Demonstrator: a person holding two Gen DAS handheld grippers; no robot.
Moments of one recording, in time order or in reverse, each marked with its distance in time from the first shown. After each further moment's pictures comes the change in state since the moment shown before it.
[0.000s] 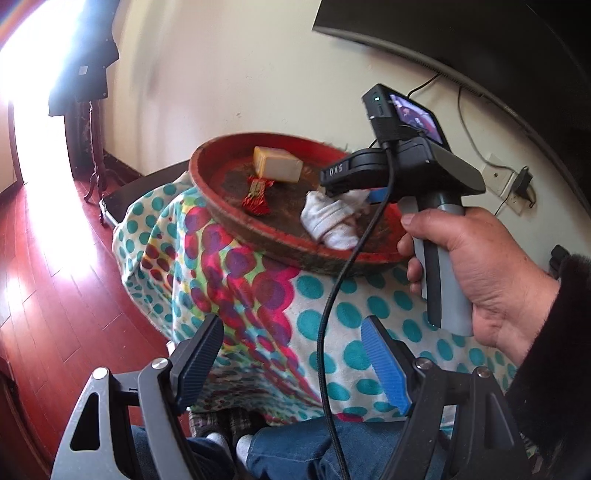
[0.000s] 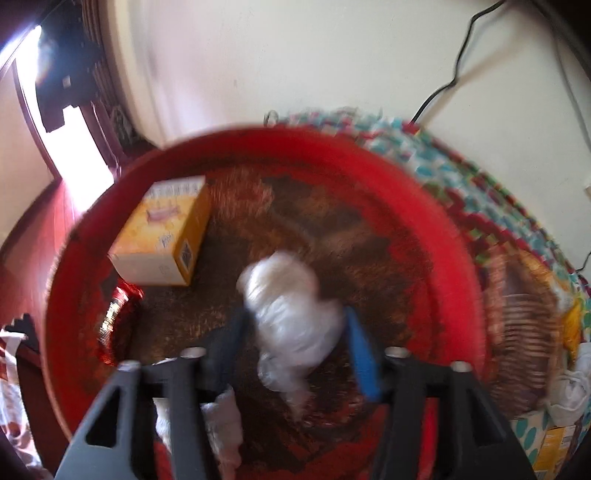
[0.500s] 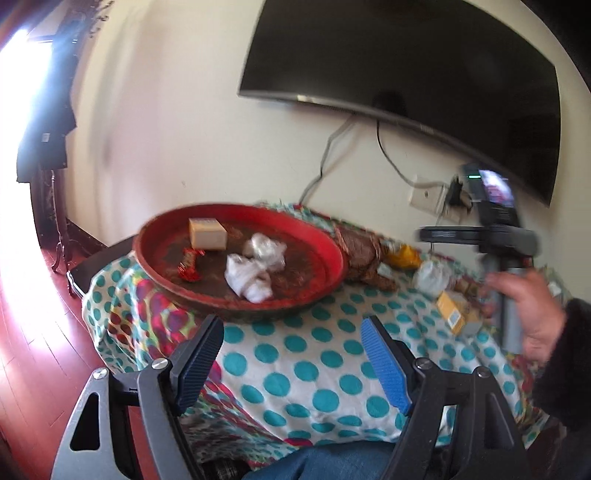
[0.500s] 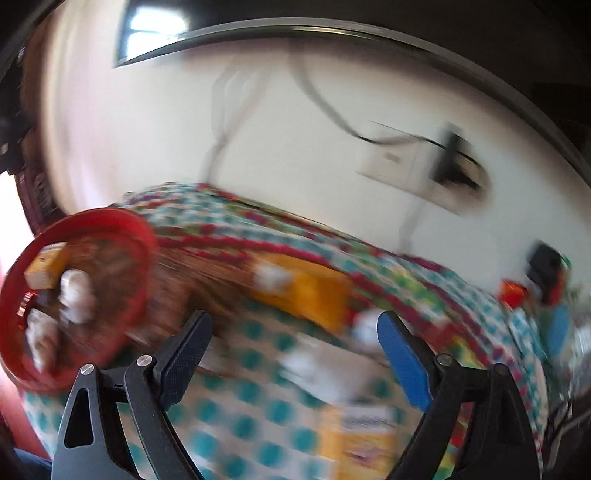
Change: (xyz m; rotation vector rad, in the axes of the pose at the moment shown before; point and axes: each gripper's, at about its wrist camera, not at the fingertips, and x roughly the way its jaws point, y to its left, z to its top) left arm -0.038 -0.056 -0.010 0.171 -0.193 -0.134; right arm -0.139 -0.195 -0.091 0.172 -0.236 -0.355
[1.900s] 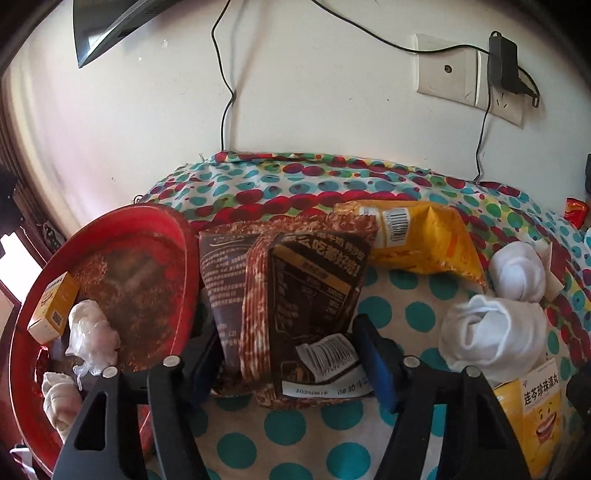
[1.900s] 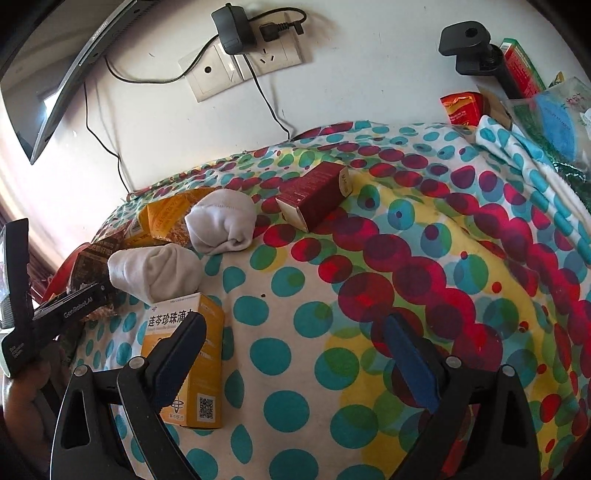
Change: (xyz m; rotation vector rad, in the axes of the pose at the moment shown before) left arm 0.272 -0.158 0.069 0.242 0.319 0.192; right arm 0.040 -0.160 -0.114 0.475 0.155 0.166
